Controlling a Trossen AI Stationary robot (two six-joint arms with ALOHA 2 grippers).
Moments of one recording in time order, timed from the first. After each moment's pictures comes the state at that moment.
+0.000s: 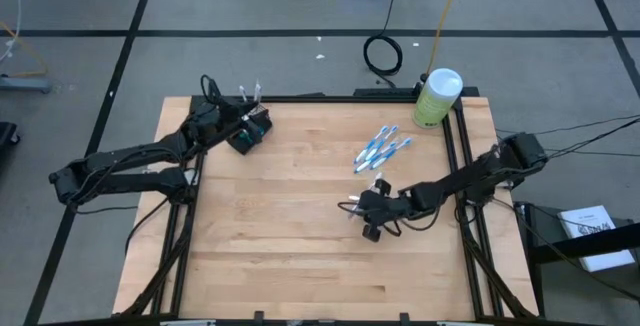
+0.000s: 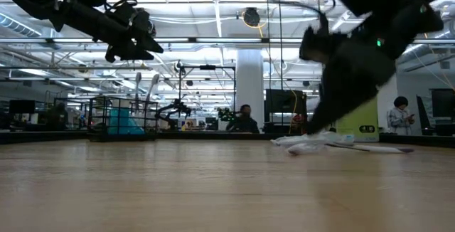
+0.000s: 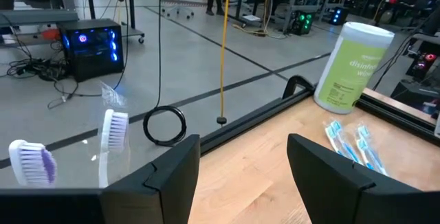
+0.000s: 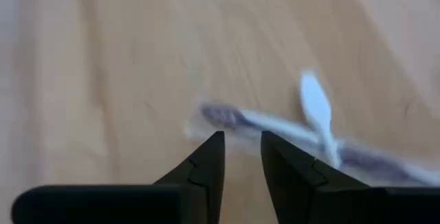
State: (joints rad) left arm 0.55 0.90 0.45 0.28 -0.18 -0.19; right arm 0.30 1.57 0.68 -0.01 0.29 0.53
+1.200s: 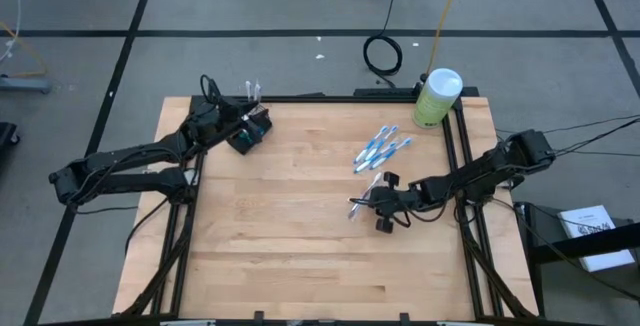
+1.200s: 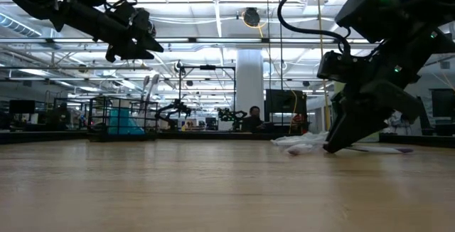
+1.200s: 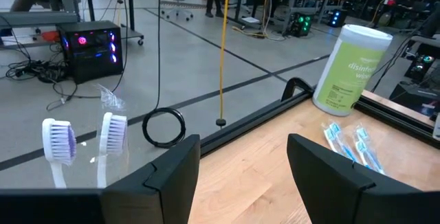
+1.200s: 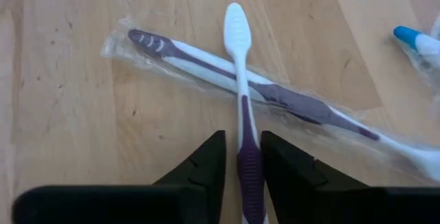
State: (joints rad) left arm 0.55 0.90 0.45 0.29 -0.18 -0.19; right arm 0.22 1.51 0.49 0.08 0.29 0.32
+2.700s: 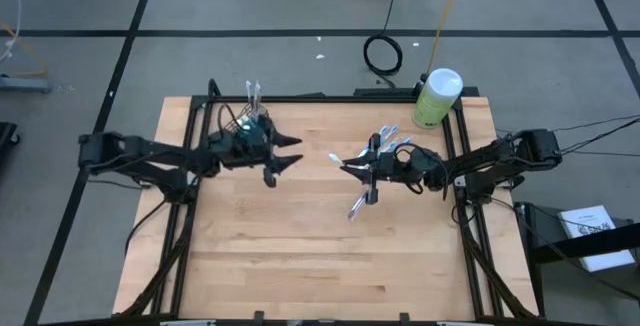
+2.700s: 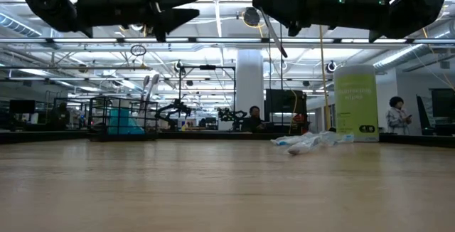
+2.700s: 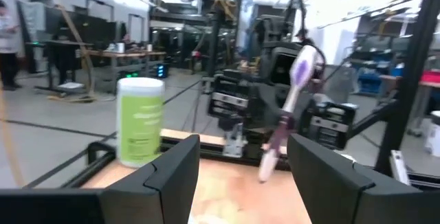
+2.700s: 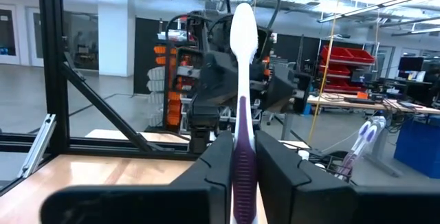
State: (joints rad) left arm 0.18 1.26 0.45 0.98 0.12 -0.11; right arm -0.01 1.43 0.49 1.15 0.05 -0.10
